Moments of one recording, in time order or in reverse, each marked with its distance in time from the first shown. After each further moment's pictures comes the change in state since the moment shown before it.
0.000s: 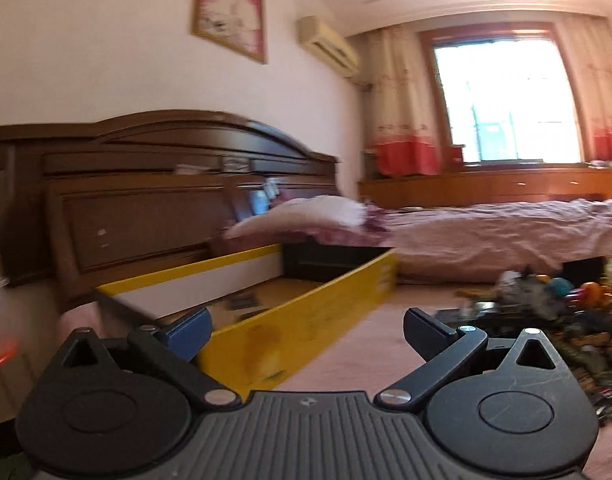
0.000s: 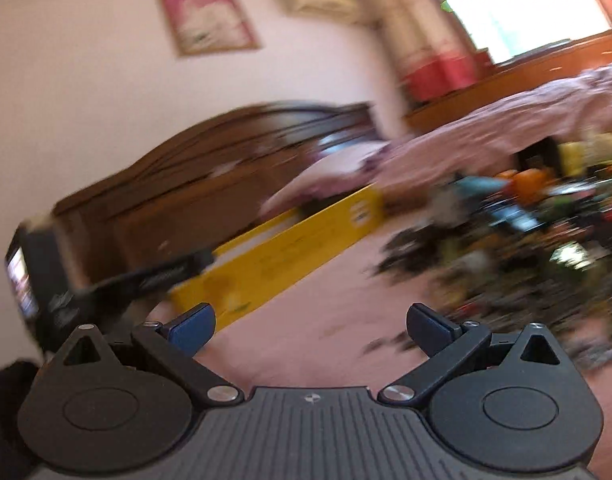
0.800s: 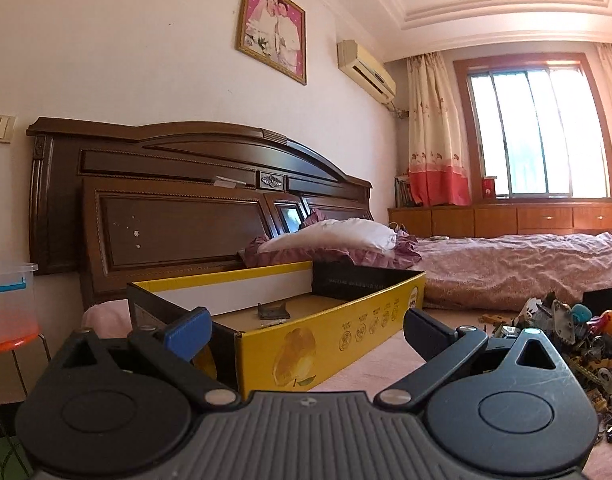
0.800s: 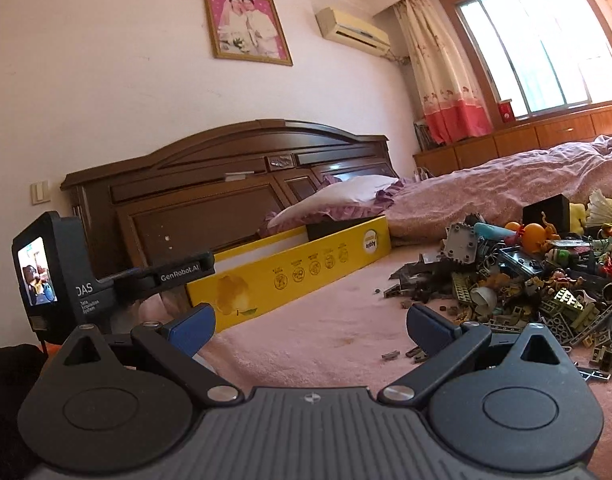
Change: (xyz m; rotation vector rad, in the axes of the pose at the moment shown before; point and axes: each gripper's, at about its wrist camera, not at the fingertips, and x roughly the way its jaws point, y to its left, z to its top) left arm -0.031 0.010 -0.003 -0.067 -0.067 0.067; right arm -0.029 0.029 -0.004 -0.136 -0.106 -0.072
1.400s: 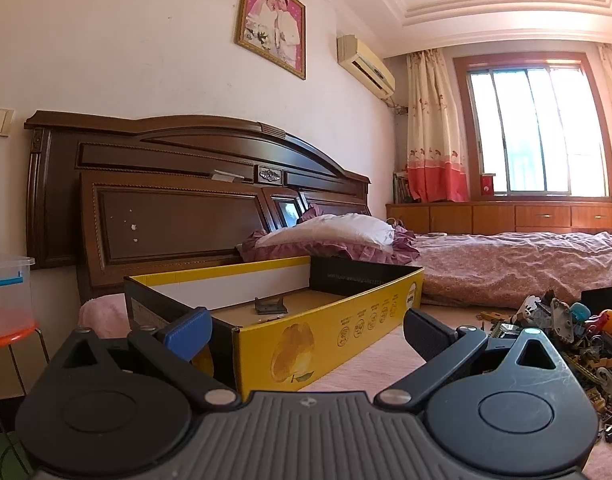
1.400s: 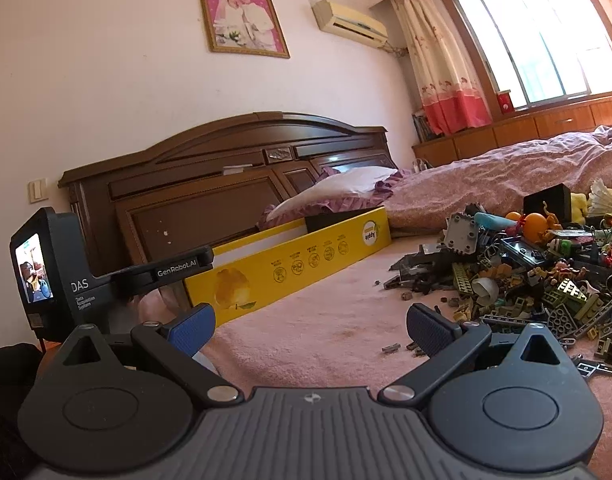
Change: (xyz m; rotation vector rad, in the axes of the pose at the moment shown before) left arm 0.015 0.005 -0.001 -0.014 0.018 -0.015; right arm 0.003 0.001 -0.001 0.009 0.024 0.002
